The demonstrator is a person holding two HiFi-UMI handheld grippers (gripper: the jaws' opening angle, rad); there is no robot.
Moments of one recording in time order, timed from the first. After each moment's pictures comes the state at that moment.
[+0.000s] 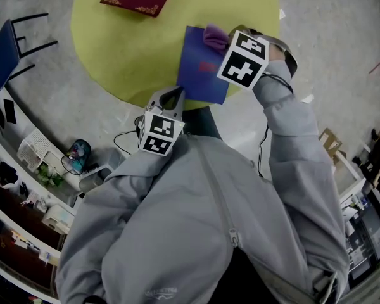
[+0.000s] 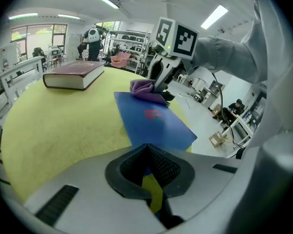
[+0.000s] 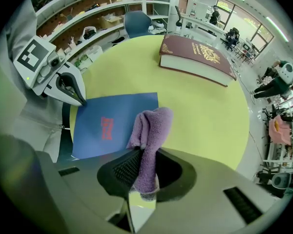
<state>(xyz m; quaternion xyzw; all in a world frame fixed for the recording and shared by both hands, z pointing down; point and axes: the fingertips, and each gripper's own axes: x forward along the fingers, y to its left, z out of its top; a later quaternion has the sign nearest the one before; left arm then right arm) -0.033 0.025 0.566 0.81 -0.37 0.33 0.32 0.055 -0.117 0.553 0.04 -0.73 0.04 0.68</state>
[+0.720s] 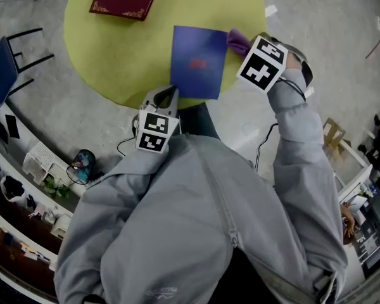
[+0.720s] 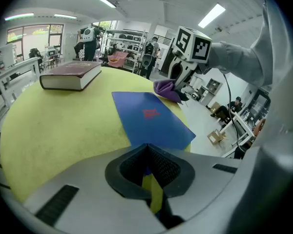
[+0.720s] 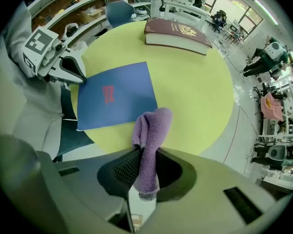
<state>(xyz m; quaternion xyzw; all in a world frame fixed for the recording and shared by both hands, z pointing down) -0.031 0.027 0.566 0.81 -0.35 0.34 0.31 0.148 -0.096 0.537 0.11 -0.68 0.09 0.72</state>
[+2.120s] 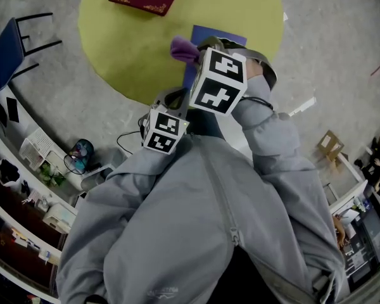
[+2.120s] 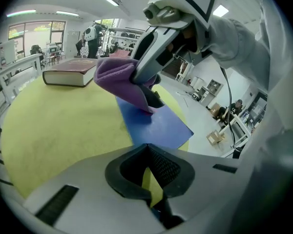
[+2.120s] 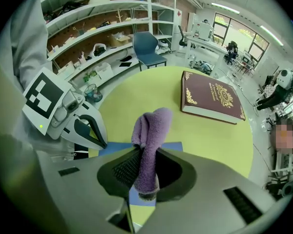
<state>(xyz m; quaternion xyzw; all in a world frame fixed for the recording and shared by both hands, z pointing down) -0.035 0.033 0.565 0.81 -0.35 0.33 0.33 -0.041 -0.072 0.507 0.03 -0.80 0.04 0.60</state>
